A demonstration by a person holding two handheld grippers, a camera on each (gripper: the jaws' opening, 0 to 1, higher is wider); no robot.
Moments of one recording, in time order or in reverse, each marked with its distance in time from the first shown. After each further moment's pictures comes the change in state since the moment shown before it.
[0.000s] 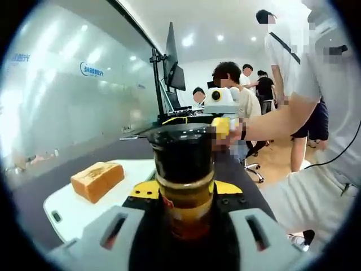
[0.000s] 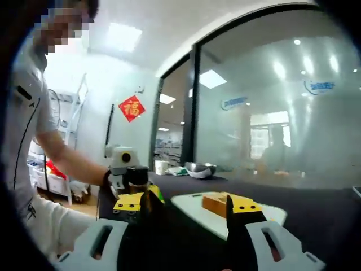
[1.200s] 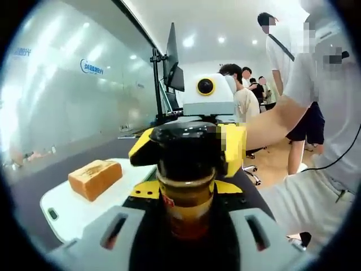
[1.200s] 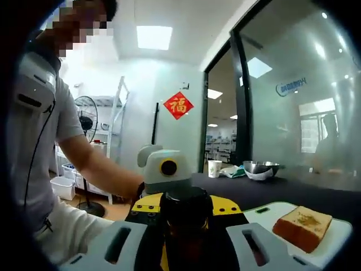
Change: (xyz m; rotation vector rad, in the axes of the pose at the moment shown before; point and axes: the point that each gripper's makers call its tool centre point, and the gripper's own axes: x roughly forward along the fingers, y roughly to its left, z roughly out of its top) left arm -0.003 0.000 -0.001 -0.027 -0.007 -0.013; right arm 0.084 0.039 -0.005 0.099 0.005 0.233
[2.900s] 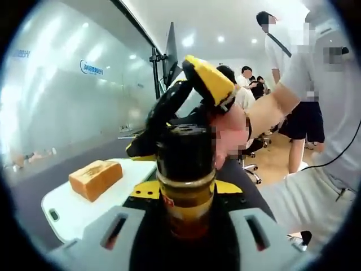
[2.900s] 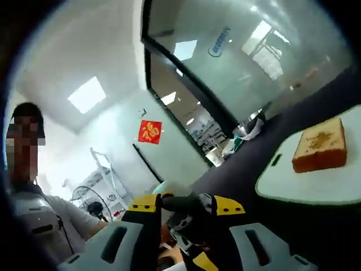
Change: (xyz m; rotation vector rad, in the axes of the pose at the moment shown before) left arm 0.005 -0.005 0.001 0.019 0.007 0.011; right arm -0.006 -0.013 0.018 0.850 -0.053 -0.069
